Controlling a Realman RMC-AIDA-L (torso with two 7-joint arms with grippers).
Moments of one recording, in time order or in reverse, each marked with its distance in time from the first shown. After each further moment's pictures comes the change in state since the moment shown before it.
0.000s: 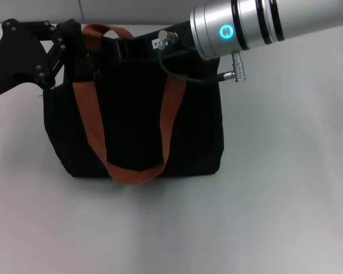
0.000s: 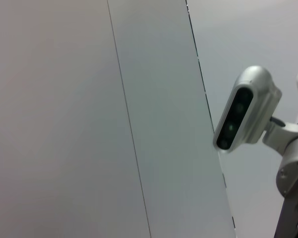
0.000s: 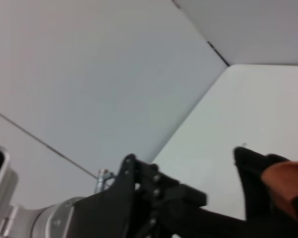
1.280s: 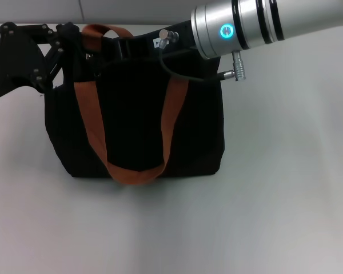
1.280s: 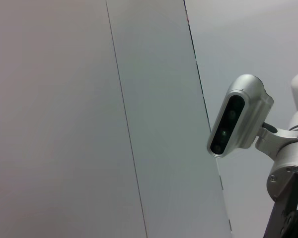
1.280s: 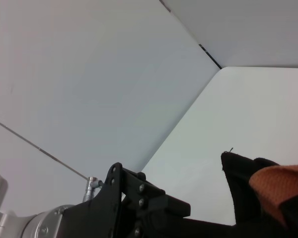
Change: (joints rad) left arm 0.012 0.002 0.000 0.000 -0.002 0.016 -0.005; right arm 0.005 -0.001 0.000 0.006 -0.006 0.014 0.000
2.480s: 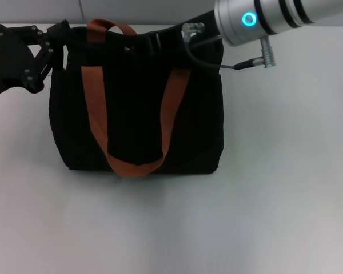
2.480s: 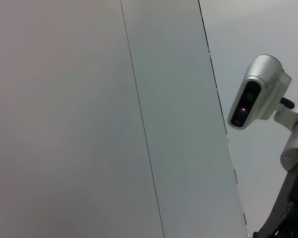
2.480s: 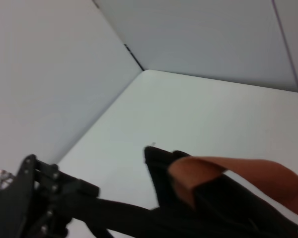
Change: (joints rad) left arm 0.017 0.006 -0.021 0.000 0.001 -0.015 0.008; right arm -0.120 0.003 -0.004 -0.375 -0.413 -0.017 0.327
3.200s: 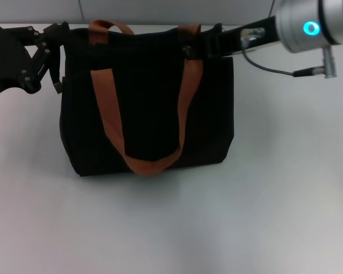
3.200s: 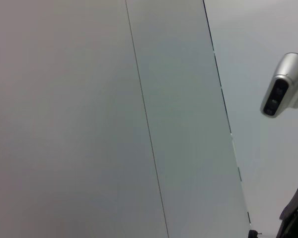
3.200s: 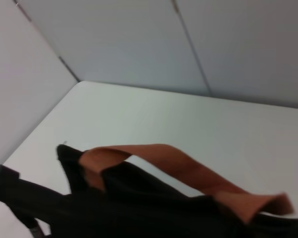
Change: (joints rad) left arm 0.006 0.002 -0.002 0.000 -0.003 -0.007 0.001; right arm -0.217 0.003 0.028 -0.325 -0.200 -0.095 0.141
